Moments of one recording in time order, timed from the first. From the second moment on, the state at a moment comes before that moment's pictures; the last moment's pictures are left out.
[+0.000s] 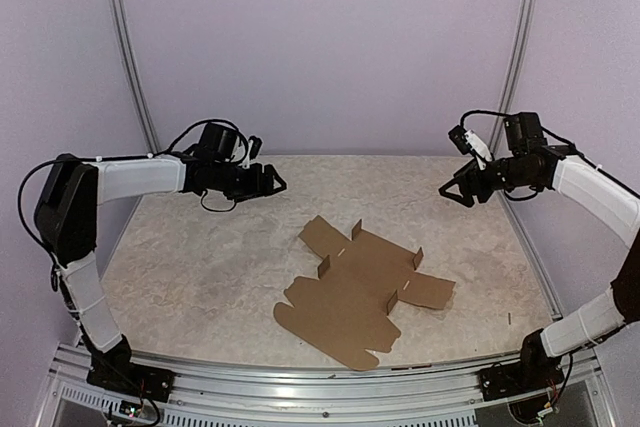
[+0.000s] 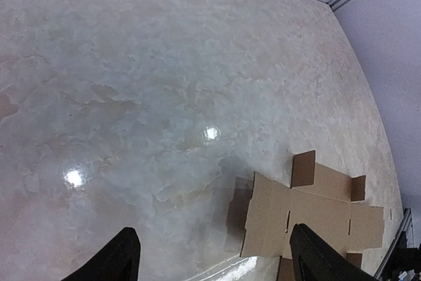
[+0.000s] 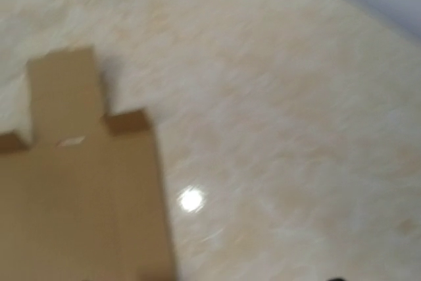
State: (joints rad) left arm -0.46 1.78 1.28 -0.16 0.24 -0.41; right arm 0.14 1.34 1.15 -0.53 -0.51 -0.42
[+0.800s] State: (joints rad) left arm -0.56 2.18 1.54 -0.32 0.62 -0.38; right arm 0.14 1.43 1.15 -0.60 -0.59 -0.48
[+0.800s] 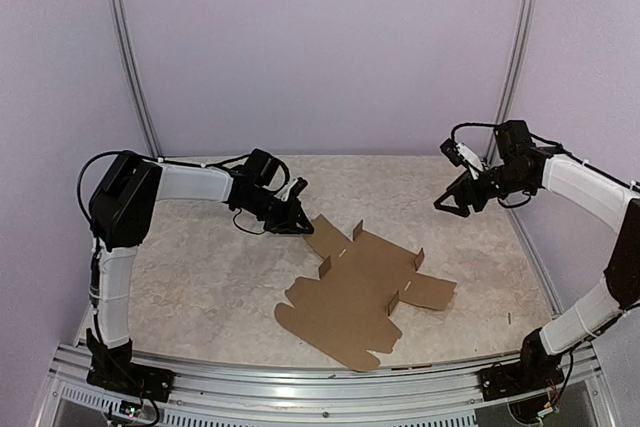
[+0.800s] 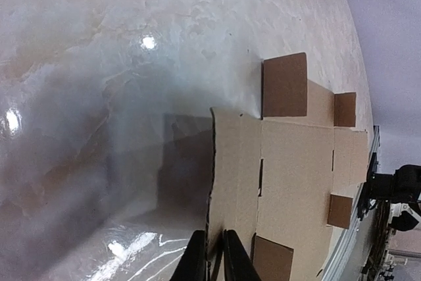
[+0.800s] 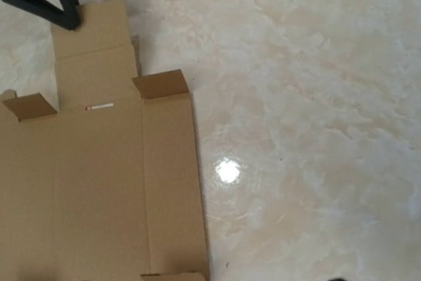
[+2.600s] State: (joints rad) left arm -0.67 1.73 0.99 0.28 0.34 -0.17; right arm 0.28 2.01 1.73 -1.25 -0.78 -0.63
